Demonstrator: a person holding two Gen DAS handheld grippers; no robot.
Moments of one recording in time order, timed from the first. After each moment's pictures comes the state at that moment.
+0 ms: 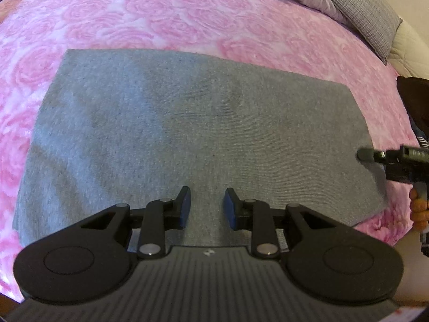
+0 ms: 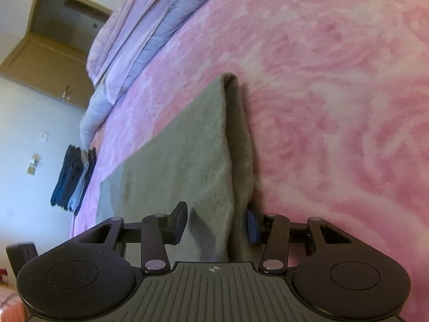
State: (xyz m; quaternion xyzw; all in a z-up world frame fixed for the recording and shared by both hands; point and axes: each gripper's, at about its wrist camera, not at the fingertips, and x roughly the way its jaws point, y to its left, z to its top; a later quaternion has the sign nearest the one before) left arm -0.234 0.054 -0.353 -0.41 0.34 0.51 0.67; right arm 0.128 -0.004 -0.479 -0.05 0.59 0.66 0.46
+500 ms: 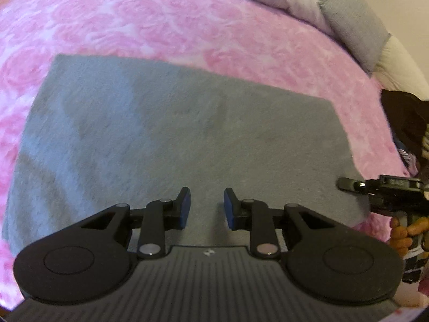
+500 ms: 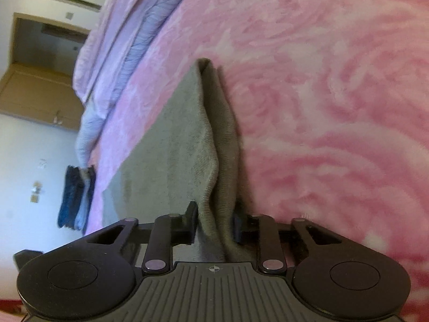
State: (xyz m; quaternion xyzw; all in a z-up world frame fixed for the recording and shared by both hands) left arm -0.240 0.061 -0.344 -0.43 0.30 0.49 0.70; right arm 0.124 -0.022 -0.481 -0.01 0.64 0.59 0.50
